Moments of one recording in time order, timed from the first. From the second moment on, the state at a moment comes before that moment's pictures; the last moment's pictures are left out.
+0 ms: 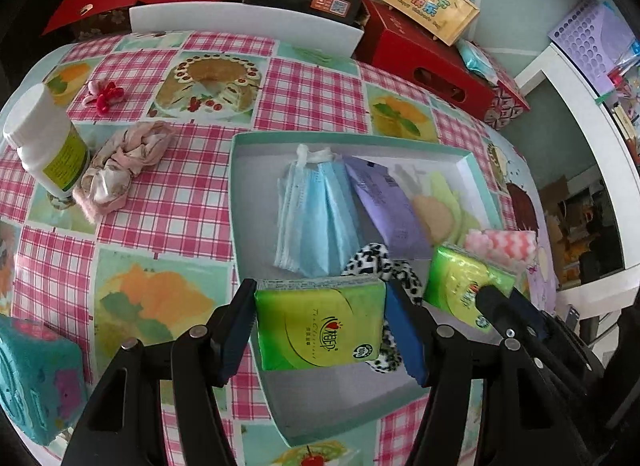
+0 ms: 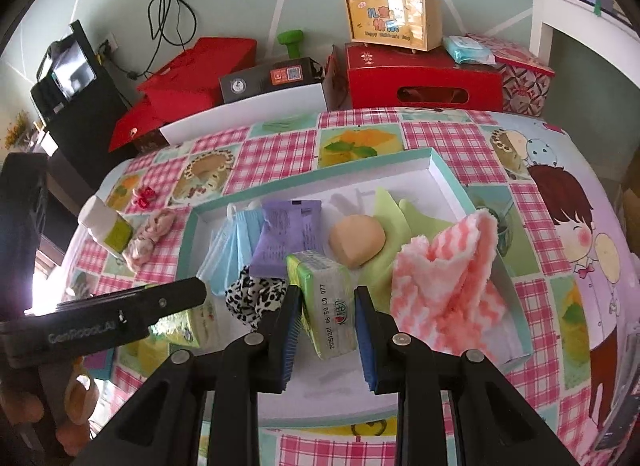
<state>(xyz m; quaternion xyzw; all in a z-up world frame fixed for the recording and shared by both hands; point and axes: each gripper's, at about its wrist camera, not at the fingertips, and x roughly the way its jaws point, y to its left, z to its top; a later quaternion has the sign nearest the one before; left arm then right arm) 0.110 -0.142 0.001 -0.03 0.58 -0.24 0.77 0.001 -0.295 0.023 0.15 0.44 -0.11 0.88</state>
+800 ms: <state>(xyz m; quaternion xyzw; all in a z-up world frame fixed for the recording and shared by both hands) 0.093 -0.153 -0.015 0.01 0.59 -0.25 0.77 -0.016 -0.306 0.010 0.16 0.46 -0.15 0.86</state>
